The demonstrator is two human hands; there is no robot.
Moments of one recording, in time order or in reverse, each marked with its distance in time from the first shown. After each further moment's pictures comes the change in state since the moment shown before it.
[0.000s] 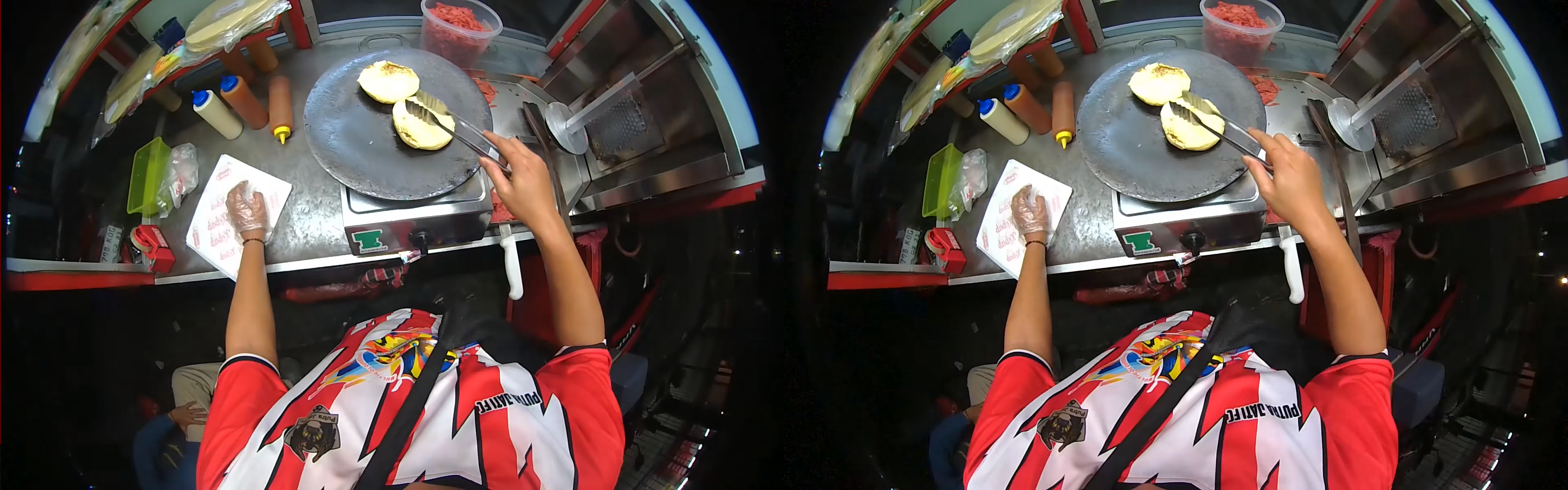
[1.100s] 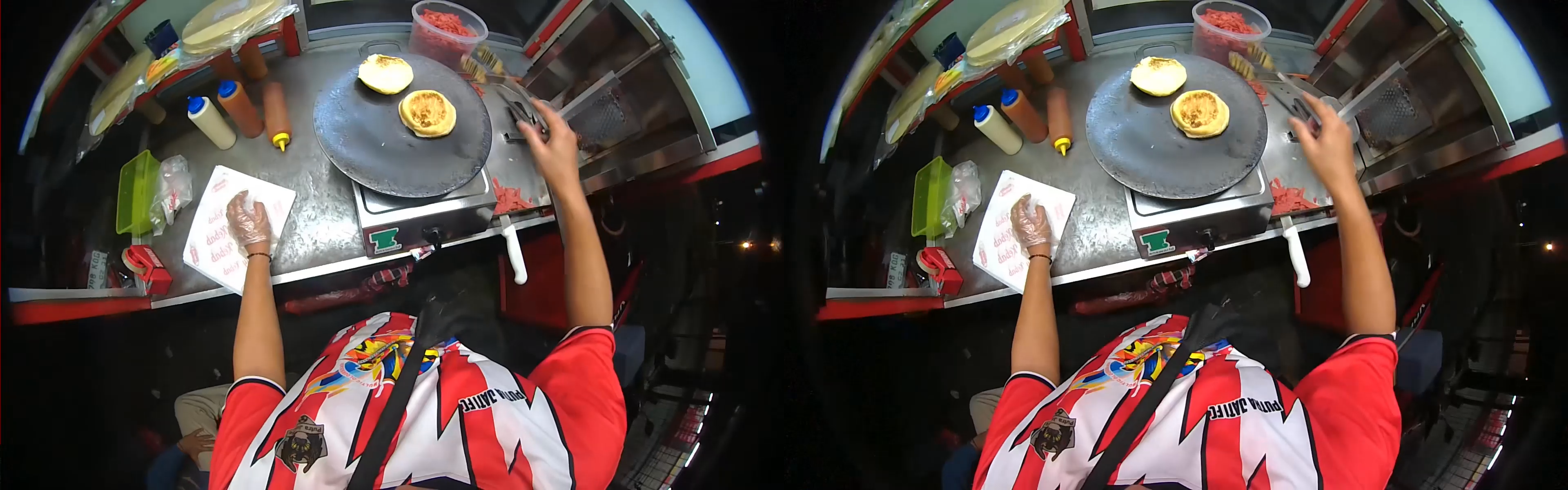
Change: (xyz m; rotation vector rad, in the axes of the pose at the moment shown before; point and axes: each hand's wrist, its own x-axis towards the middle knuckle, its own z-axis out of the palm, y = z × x) left_hand 0.003 0.013 -0.014 -0.107 -0.009 -0.051; right_hand 0.023 0.010 -0.034 0.001 0.382 0.123
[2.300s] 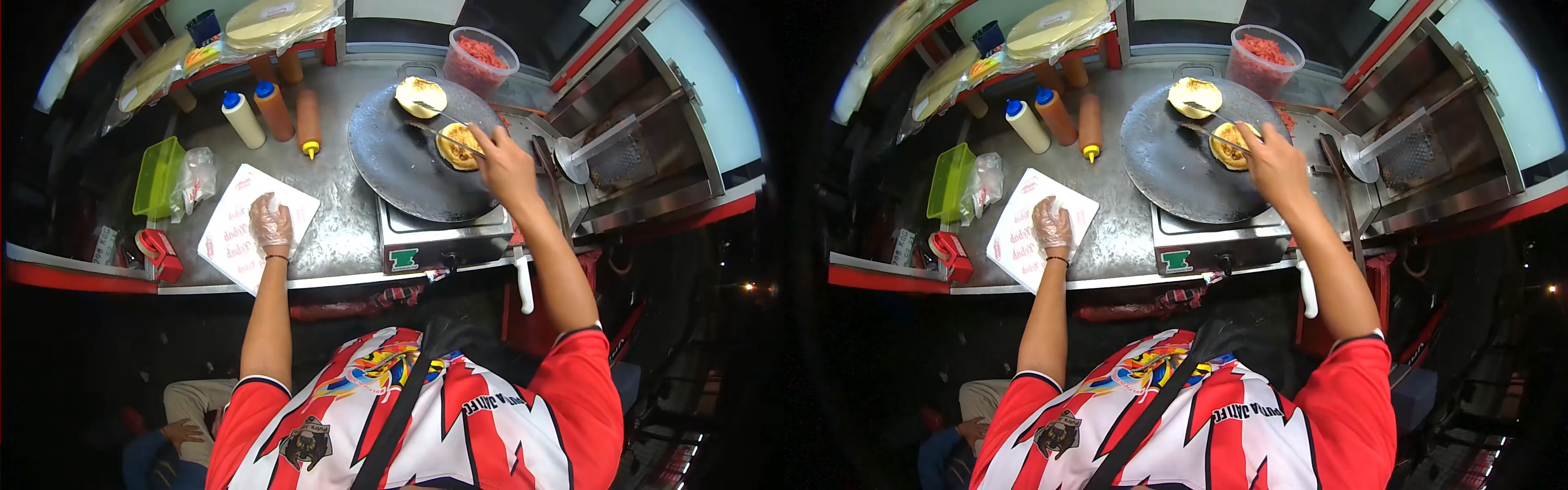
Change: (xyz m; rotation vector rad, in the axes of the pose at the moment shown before) left_hand 0.000 -0.003 0.004 0.002 0.020 0.028; right_hand 0.012 -0.071 0.076 -0.322 -0.195 -0.358
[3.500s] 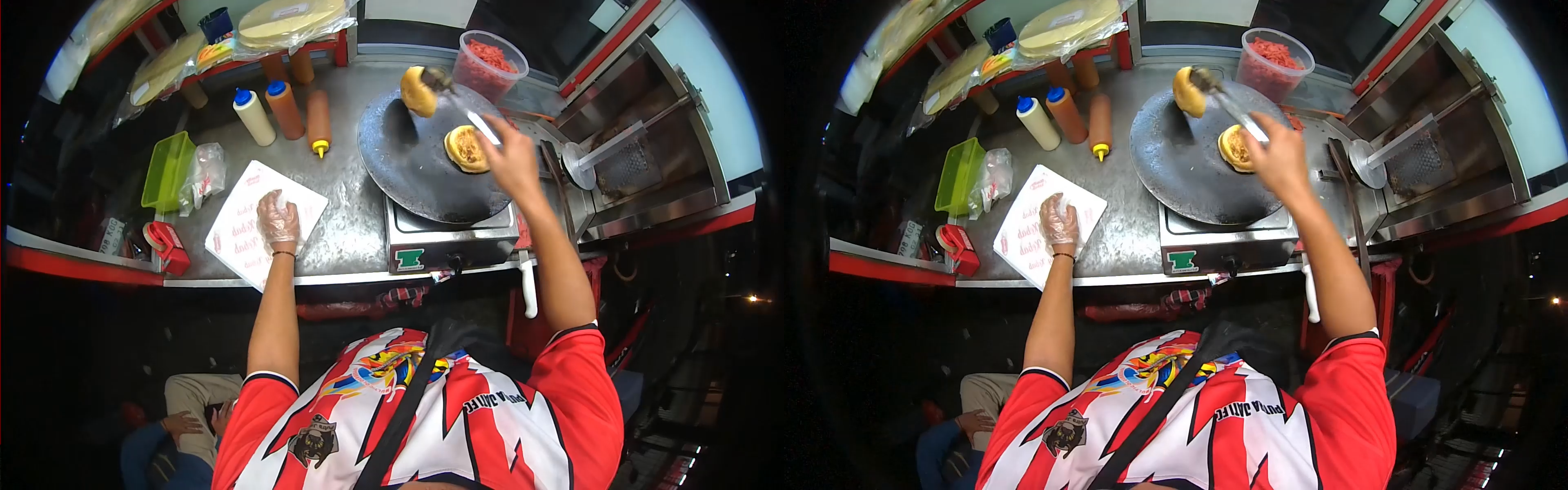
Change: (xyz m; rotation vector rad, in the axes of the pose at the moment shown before) left_hand -0.003 -0.005 0.003 -0.022 0.028 -0.011; right_hand 0.026 -0.005 0.006 0.381 0.044 0.227
